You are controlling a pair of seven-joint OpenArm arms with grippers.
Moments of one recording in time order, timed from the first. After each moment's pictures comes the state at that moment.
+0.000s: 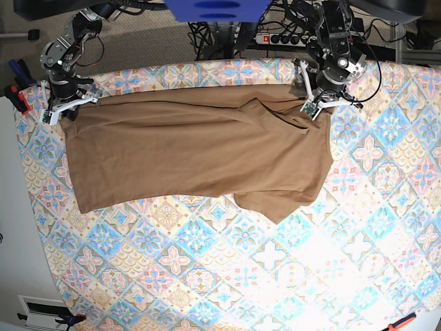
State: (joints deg) left arm 26.4 -1.6 -16.0 109.5 19.9 -41.0 42.9; right arm -14.5 -0.3 48.0 89.8 4.0 27.0 -31.4
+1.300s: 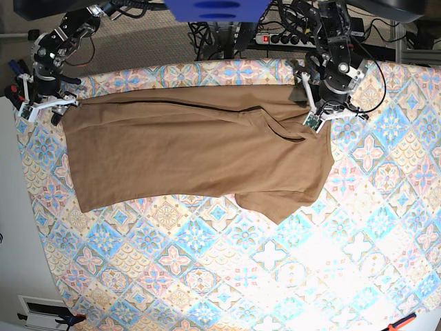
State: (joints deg) left arm 23.4 2.0 -16.5 115.8 21.2 -41.2 45.2; right arm -13.2 -4.6 55.4 102.7 2.5 26.3 -33.3
